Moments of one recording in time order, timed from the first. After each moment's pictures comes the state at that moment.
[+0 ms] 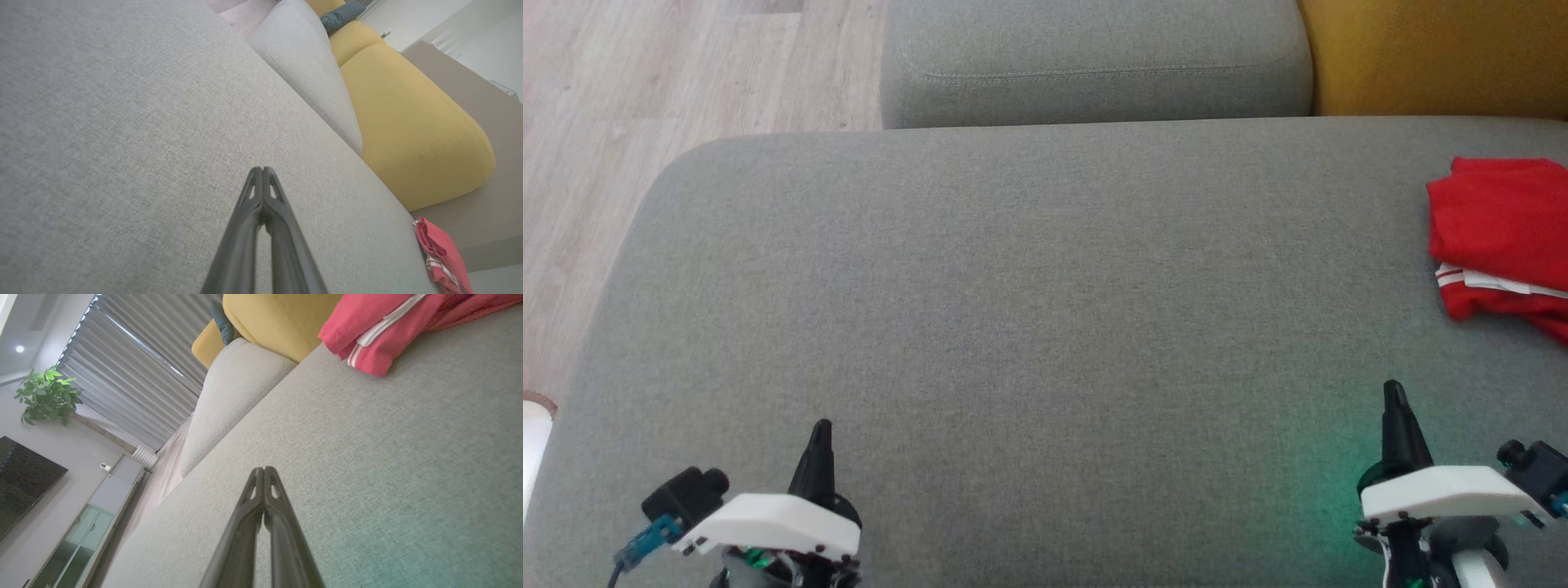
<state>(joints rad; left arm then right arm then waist) 0.02 0.05 -0.16 0.33 -0.83 0.00 -0.12 -0.04 -0.05 -0.03 0.40 0.77 0.12 -0.09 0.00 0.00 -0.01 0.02</state>
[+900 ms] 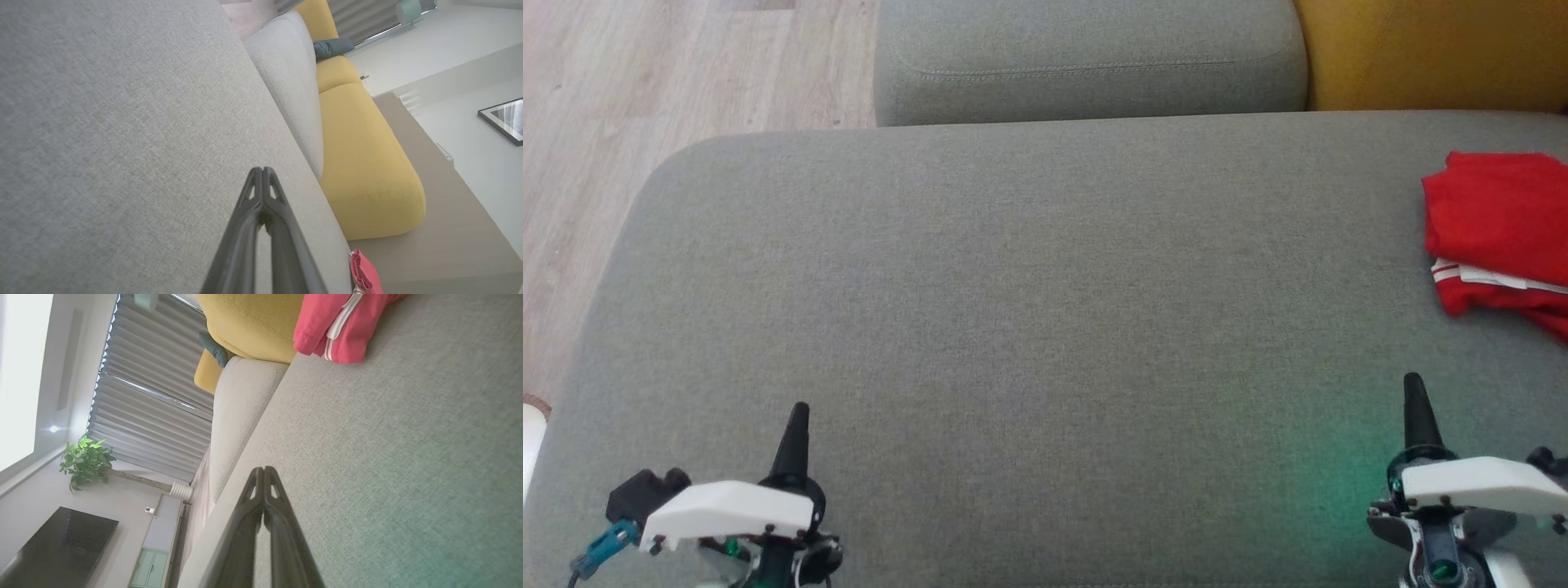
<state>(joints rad) -0.01 0.06 -0.08 0.31 -1.14 -0.05 -0.04 -0.04 -0.05 -0.07 0.36 1.09 0.12 -0.01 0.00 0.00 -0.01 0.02</state>
